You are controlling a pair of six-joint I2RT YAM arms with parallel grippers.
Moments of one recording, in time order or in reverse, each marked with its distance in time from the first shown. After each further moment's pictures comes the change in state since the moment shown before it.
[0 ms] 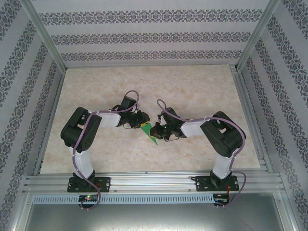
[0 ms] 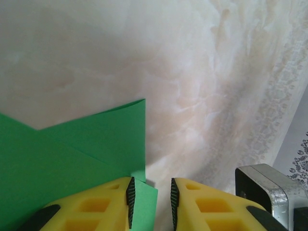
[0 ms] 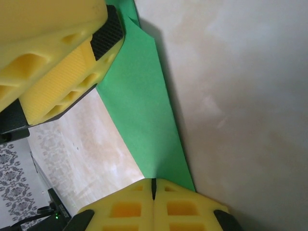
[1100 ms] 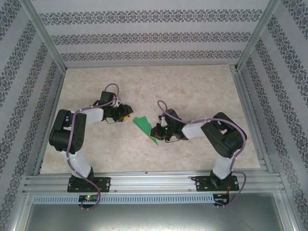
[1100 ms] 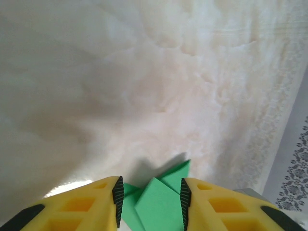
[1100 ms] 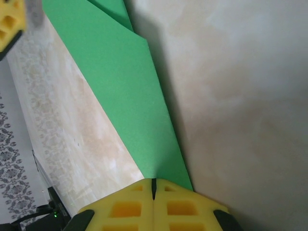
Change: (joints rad) left arm 0.263 -0.111 -0.021 -0.110 0.073 0.175; right arm 0.003 -0.015 -0.046 0.063 0.011 0.010
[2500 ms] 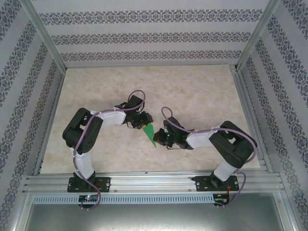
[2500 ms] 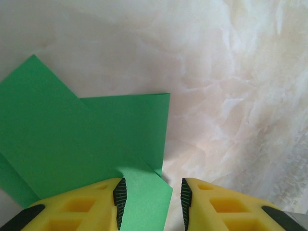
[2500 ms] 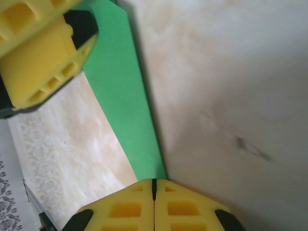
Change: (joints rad) left arm -0.347 0.107 0.148 -0.153 -0.232 -0.137; right arm 0.095 -0.173 -0.164 0.039 0.218 0.147
